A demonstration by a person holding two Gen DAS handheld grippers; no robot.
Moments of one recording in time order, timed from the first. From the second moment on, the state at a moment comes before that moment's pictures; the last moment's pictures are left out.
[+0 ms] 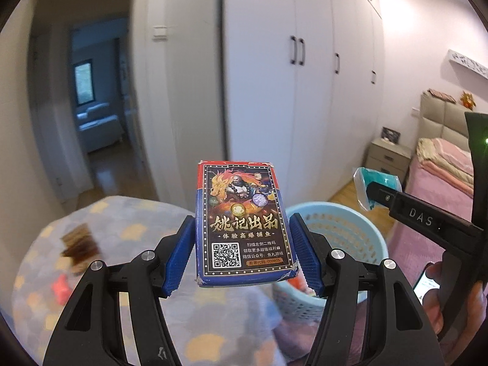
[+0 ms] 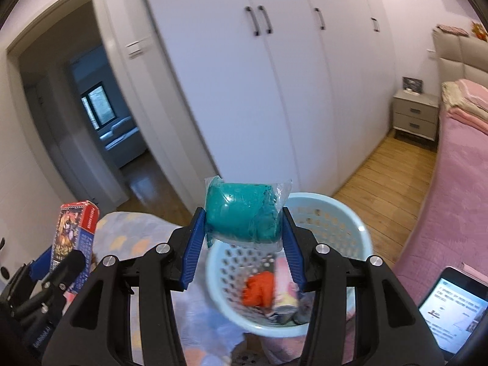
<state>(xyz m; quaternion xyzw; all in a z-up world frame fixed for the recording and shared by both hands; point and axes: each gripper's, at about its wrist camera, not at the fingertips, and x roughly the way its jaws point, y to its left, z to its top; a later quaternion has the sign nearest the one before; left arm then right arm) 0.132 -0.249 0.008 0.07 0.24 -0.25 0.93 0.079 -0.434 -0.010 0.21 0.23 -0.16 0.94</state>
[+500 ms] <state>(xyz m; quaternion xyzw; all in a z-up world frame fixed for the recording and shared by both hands) 0.181 -0.302 -0.063 0.06 0.34 -0.32 0.88 0.078 -0.478 -0.054 0.25 0.28 -0.21 0.90</state>
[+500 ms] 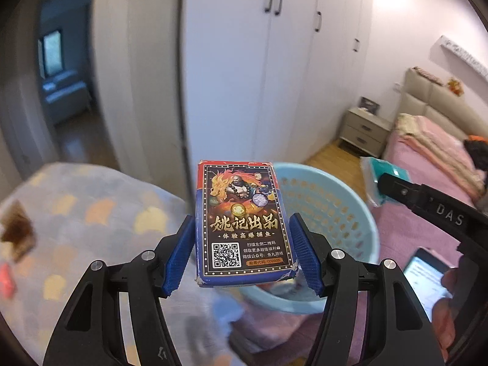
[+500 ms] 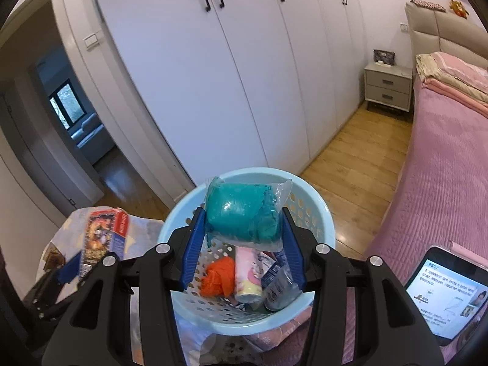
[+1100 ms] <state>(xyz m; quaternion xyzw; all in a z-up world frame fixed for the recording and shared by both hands) 0.204 -0.297 -0.092 0.02 0.37 -0.36 0.85 0.096 -0.484 -0.075 0.25 0.31 -0.23 0.89</state>
